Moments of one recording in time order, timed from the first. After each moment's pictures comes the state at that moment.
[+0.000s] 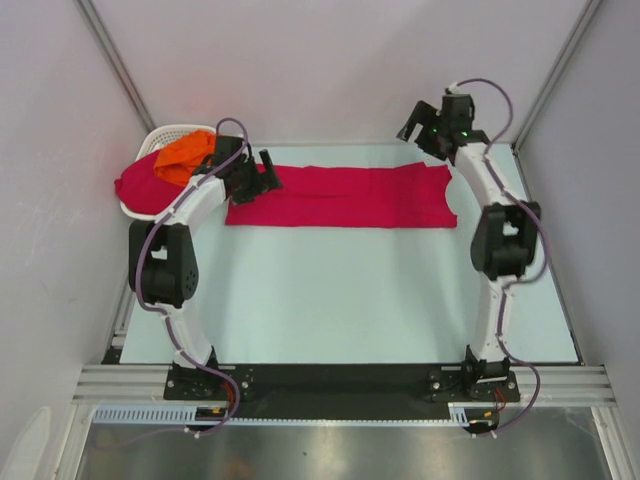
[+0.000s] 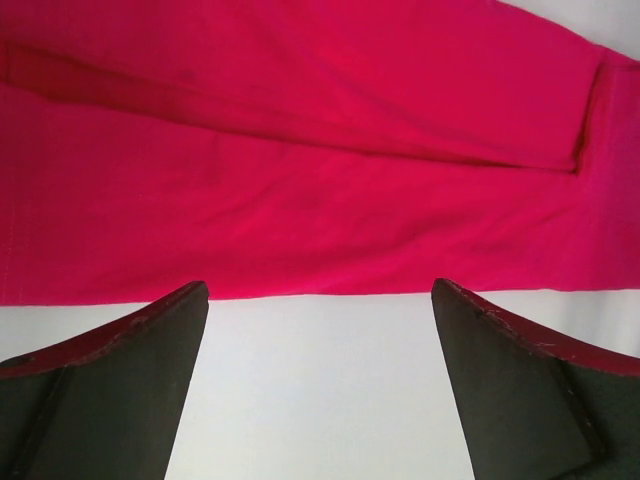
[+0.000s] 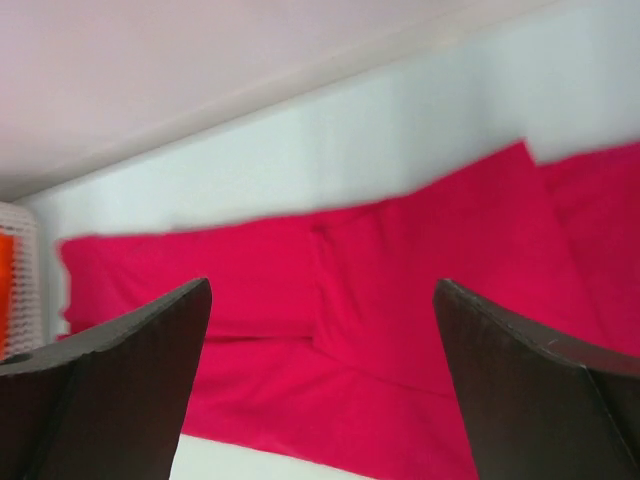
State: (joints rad) left arm -0.15 1.88 1.49 -0.44 0.16 -0.49; right arm 0.11 2.23 2.07 -0.41 -0.15 0.53
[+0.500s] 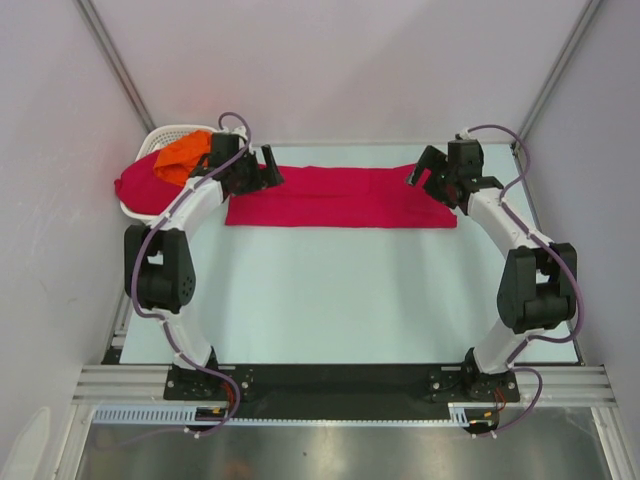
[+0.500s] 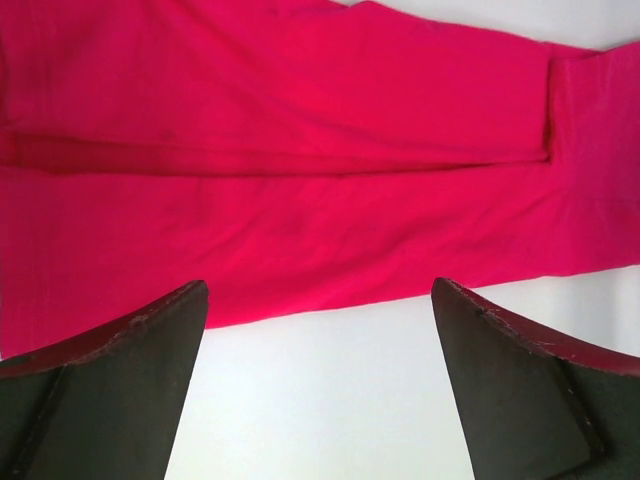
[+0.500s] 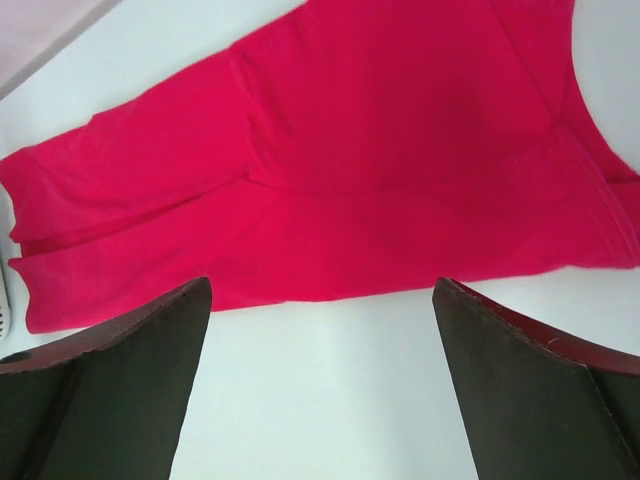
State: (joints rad) left arm -0.15 1.84 1.47 -0.34 0.22 -0.36; right arm 0.13 1.67 1.32 -0.30 -0.06 0.59
